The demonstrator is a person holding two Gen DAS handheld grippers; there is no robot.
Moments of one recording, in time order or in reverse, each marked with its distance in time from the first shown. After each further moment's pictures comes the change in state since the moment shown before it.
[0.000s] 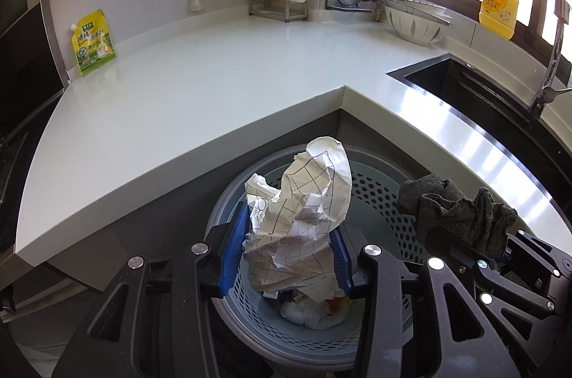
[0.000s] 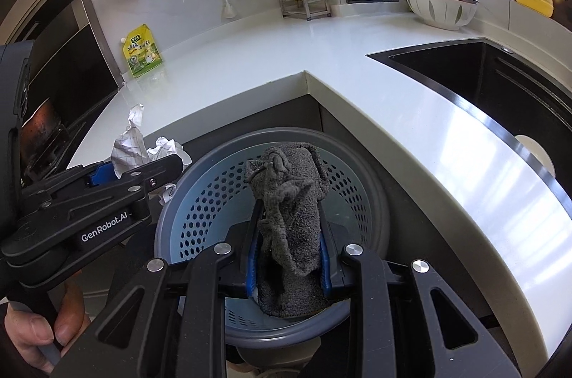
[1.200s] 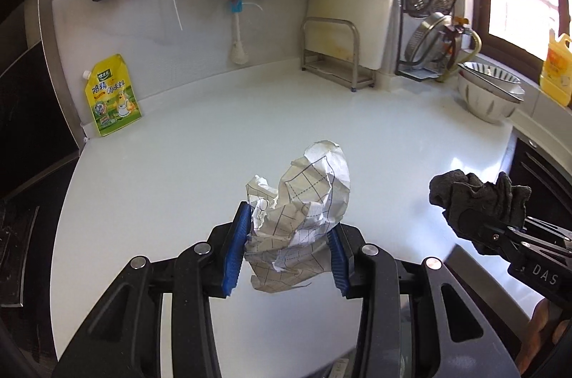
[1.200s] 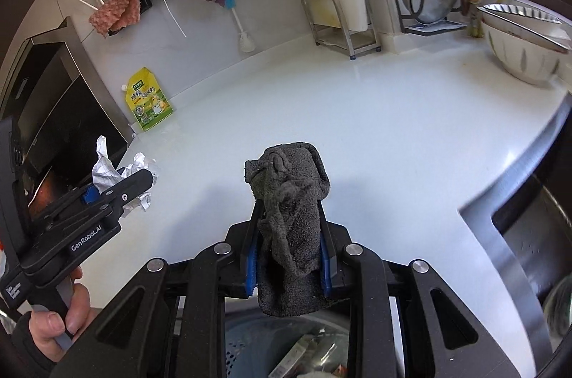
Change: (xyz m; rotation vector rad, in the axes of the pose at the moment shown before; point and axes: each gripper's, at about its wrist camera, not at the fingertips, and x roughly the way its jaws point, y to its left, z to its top) left arm 0.054 0.083 0.150 -0.033 -0.143 0.110; right arm 0.096 -0.012 0.172 0.055 -0.032 0.185
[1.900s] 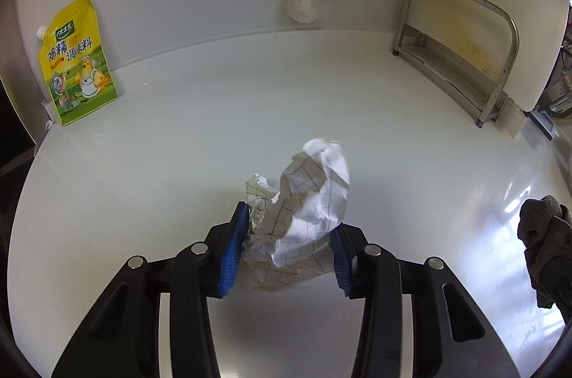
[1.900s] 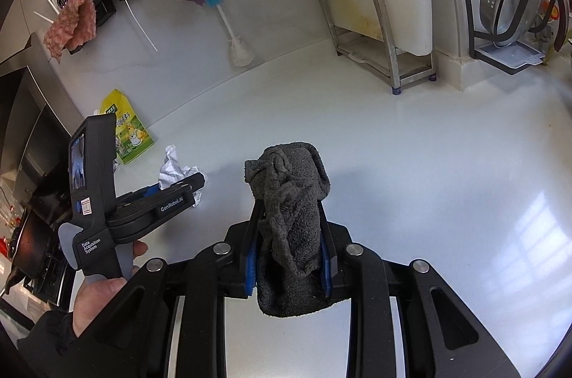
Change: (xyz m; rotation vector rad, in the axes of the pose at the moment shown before) left arm 0.240 0.092 0.107 -0.209 0.189 0.132; right arm 0.172 0.002 0.146 -0.064 0.066 0.046
